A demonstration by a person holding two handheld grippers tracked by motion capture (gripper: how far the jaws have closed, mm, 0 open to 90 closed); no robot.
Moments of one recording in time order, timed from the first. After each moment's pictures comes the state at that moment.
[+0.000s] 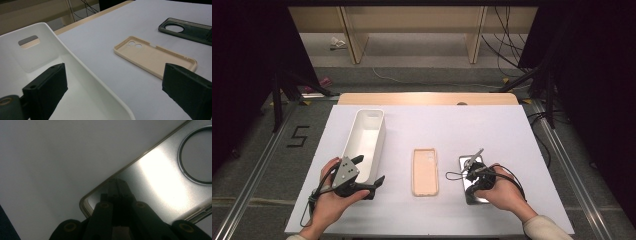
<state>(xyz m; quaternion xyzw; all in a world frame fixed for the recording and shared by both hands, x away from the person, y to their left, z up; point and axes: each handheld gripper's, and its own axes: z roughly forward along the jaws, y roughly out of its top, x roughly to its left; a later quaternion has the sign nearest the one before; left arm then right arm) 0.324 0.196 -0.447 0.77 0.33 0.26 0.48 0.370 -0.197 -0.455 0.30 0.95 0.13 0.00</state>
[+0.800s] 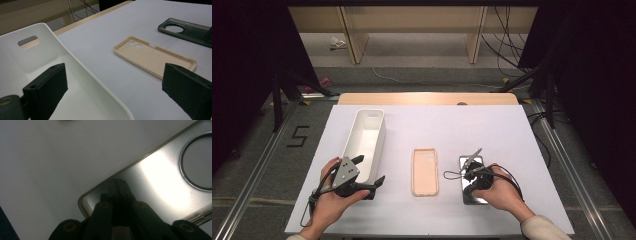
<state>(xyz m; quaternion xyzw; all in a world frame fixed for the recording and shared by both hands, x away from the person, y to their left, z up) 0.324 0.195 -0.447 0.77 0.33 0.26 0.48 0.371 -0.191 -0.455 0.30 0.94 0.14 0.00</state>
